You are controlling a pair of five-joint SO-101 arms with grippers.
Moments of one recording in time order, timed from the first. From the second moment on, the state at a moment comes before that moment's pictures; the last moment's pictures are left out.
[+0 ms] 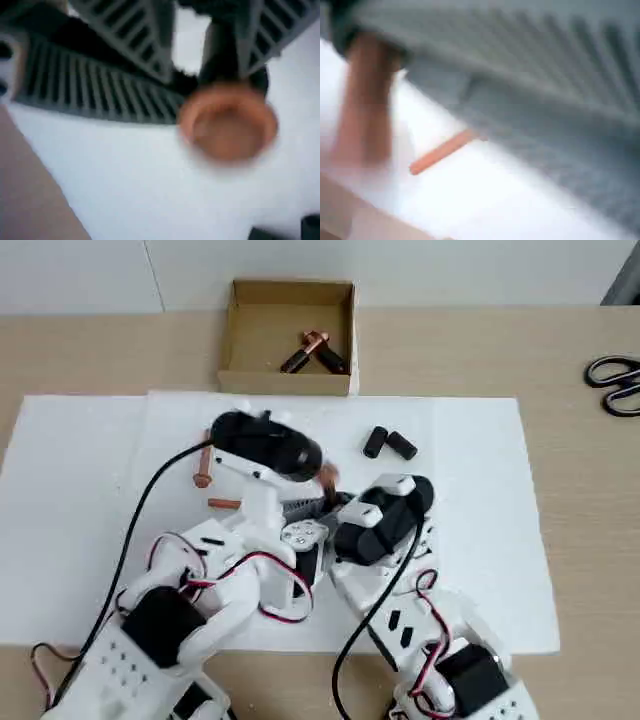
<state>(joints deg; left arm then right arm) 36.5 -57.0 39.0 66.3 25.7 -35.5 -91.7 72.3 44.2 -1.0</state>
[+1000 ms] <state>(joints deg) 12.7 -55.3 12.4 92.9 8.4 -34.5 -91.7 72.0 43.9 -1.0</state>
